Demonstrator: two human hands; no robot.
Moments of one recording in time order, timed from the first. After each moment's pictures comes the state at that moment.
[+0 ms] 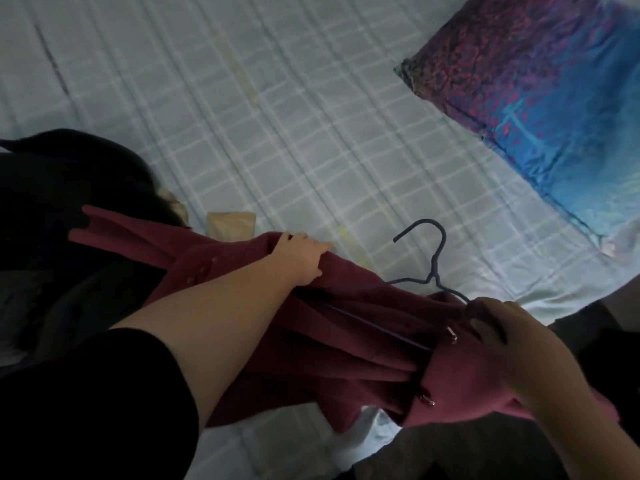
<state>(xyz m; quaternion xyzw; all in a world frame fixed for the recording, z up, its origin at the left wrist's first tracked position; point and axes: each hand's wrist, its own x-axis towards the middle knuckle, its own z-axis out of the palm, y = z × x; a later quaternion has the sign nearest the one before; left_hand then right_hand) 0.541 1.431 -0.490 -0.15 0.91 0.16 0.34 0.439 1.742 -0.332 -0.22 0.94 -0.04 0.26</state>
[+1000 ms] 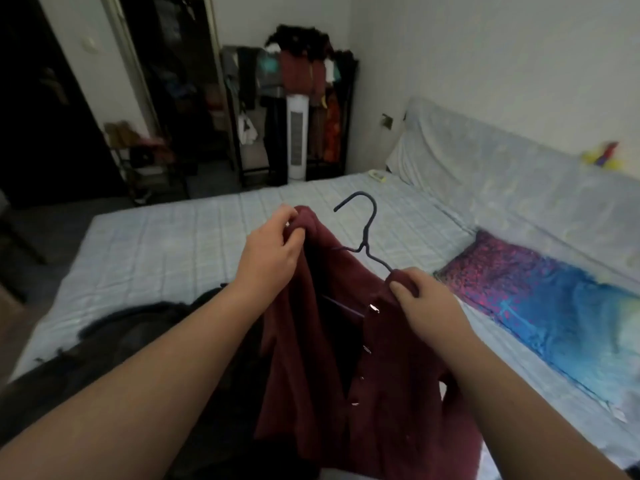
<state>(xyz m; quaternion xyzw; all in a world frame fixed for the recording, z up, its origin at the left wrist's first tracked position) 0.839 1.393 -0.013 -0.33 0.81 0.28 -0.40 0.652 1.574 -0.058 -0.42 0.84 -0.34 0.06</state>
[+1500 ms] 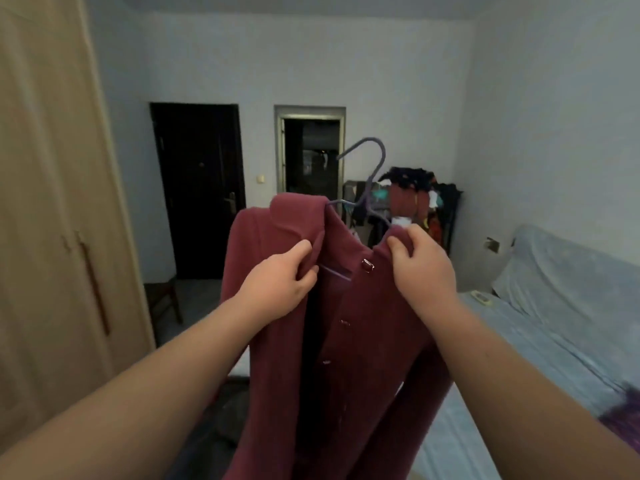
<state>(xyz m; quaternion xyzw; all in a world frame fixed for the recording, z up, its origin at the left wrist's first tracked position) 1.009 1.401 0.137 -0.39 0.85 0.03 -0.36 0.780 1.465 0.150 -0.56 0.64 -0.52 -0.08</state>
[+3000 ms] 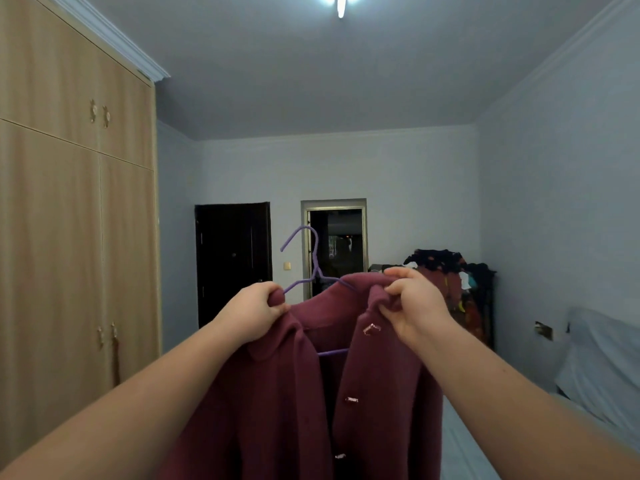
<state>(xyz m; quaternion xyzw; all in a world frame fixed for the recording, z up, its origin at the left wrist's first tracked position) 1.064 1.319 0.242 -0.50 0.78 -0.03 -0.36 0.813 1.404 0.251 -0.38 0.34 -0.75 0.42</state>
